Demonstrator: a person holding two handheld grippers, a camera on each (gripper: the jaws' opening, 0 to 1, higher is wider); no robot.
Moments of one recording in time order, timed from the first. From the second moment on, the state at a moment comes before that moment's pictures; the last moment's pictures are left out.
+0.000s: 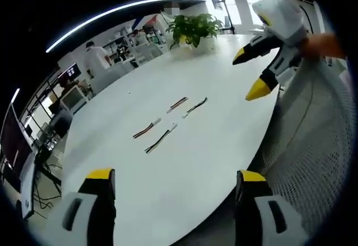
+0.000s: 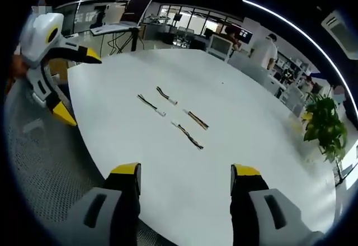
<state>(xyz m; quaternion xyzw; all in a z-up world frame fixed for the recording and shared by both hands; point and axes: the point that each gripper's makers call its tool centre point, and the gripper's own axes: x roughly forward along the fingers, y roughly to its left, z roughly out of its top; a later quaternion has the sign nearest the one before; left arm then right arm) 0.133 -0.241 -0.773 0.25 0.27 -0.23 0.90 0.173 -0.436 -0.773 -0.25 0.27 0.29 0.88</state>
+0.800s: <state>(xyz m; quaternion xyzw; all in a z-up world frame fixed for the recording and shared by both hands) 0.137 -0.239 -0.765 0.31 0.24 -0.22 0.89 0.163 -0.426 -0.781 -0.28 0.28 0.32 0.86</state>
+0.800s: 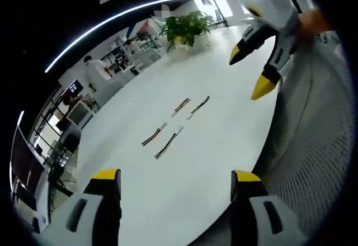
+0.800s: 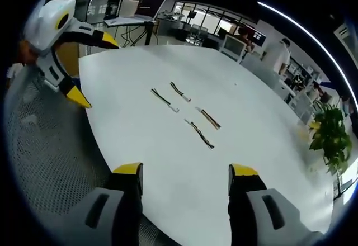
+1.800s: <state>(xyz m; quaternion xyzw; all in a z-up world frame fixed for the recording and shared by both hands) 0.161 -0.248 -0.738 0.29 0.22 -0.26 0.89 0.181 -0.436 -0.742 -0.19 0.25 0.32 0.89</state>
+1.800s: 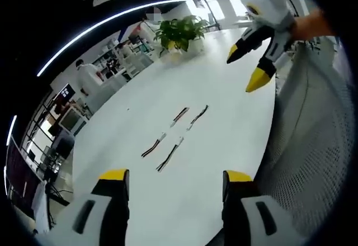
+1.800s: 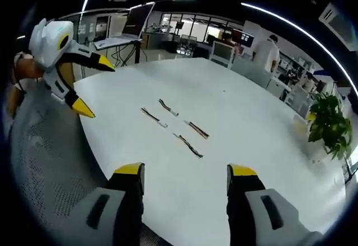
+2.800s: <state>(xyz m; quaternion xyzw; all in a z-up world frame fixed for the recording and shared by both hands) 0.221 -0.234 -0.673 0.22 0.15 -0.29 0.92 0.240 -0.415 -0.677 -0.24 0.14 0.44 0.86</state>
